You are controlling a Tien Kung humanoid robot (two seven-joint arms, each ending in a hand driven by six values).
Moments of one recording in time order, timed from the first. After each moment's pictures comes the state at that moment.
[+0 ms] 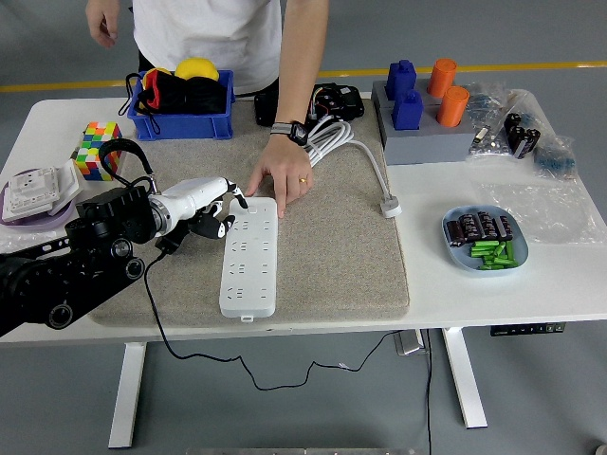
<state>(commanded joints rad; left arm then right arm) -0.78 0.36 -0.49 -1.07 1.60 -0.07 0.27 -0.11 -0.25 1.35 0.25 -0.95 0.07 -0.15</state>
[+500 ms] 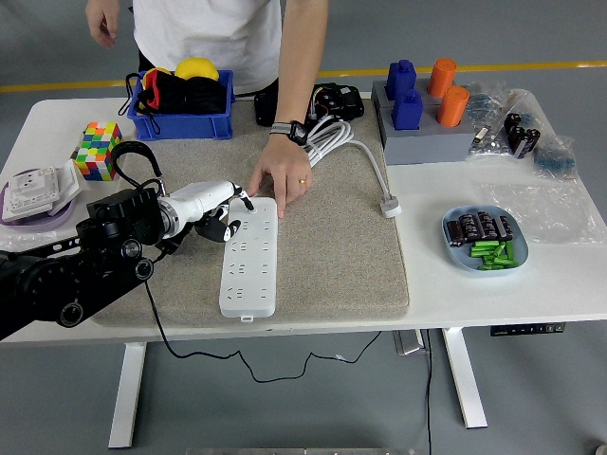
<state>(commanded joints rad) -0.80 0.33 -0.47 -1.04 1.58 -0.05 0.24 -0.11 -0.25 1.34 0.25 -0.95 0.07 -0.15</state>
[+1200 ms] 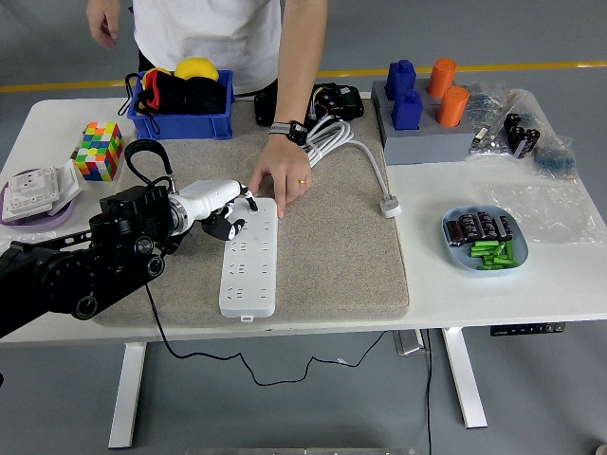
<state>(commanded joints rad) -0.86 0.29 -0.39 -0.97 1.57 -0.04 0.23 -0.11 -0.25 1.34 0.25 -0.94 0.07 -0.15</state>
